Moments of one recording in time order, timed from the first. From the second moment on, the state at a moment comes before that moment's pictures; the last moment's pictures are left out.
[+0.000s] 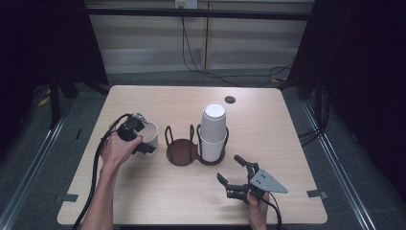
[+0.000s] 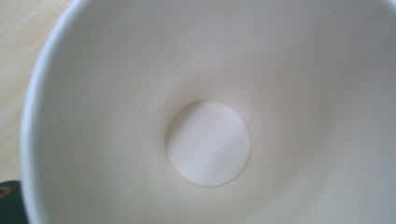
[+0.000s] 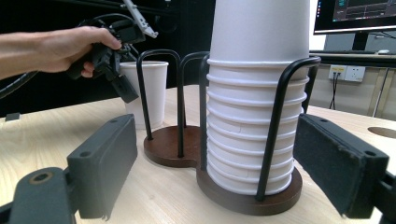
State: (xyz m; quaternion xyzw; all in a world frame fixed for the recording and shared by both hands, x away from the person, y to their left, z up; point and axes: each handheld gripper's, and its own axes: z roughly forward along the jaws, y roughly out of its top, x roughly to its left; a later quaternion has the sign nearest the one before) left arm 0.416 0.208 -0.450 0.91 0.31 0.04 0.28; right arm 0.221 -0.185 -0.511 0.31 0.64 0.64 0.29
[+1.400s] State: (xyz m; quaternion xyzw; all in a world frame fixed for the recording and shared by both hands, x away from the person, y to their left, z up) left arm 0.314 0.240 -0.464 0.78 0.36 0.15 0.49; right arm 0.221 -0.185 -0.511 0.31 0.64 0.64 0.29
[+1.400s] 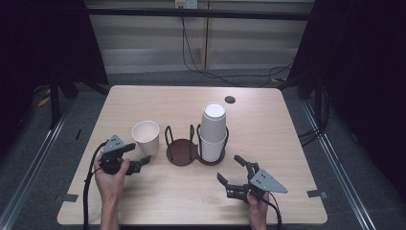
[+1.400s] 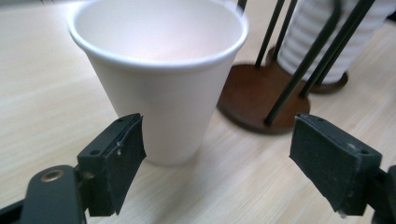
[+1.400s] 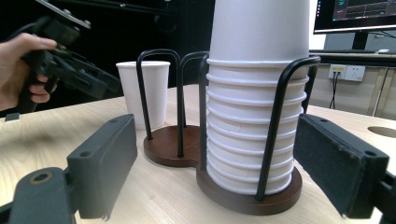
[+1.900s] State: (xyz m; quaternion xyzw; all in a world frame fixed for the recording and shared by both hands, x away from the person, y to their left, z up) left arm 0.275 0.232 -0.470 0.74 0.30 0.16 0.59; right arm 0.221 -0.185 -0.511 0.31 0.64 0.64 0.29
